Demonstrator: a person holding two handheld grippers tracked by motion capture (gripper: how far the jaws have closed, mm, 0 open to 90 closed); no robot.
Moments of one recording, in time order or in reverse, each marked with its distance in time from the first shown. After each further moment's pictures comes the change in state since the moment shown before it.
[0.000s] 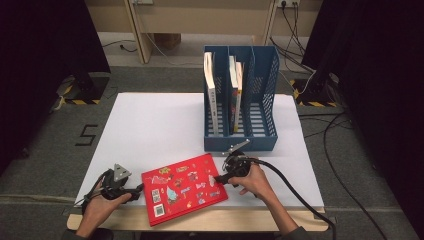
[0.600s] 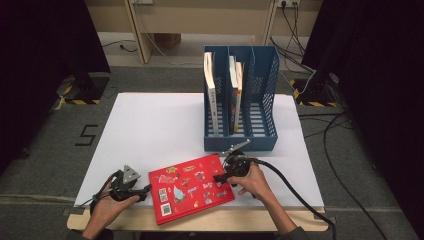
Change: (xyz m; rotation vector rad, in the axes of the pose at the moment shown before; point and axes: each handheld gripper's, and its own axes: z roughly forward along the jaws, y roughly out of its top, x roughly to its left) left arm -0.024 0.009 0.002 -0.008 -0.063 0.048; right arm 0.000 0.000 0.002 -0.032 0.009 0.047
